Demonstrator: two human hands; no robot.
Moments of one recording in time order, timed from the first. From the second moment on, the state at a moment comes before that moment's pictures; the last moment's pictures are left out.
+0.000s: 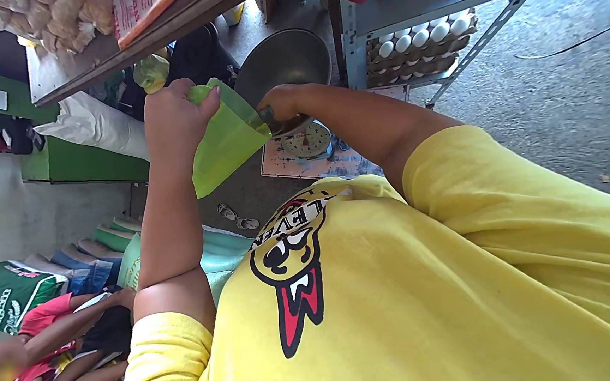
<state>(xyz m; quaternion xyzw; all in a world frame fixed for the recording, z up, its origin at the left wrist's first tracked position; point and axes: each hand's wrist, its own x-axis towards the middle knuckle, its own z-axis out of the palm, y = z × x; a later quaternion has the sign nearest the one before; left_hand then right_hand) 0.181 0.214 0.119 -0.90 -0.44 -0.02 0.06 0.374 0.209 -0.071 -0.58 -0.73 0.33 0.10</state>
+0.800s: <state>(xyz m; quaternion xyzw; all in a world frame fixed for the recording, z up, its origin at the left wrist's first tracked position) 0.185 0.213 0.119 -0.90 -0.43 -0.03 0.07 0.375 0.208 -0.070 -0.59 -0.73 0.34 0.10</state>
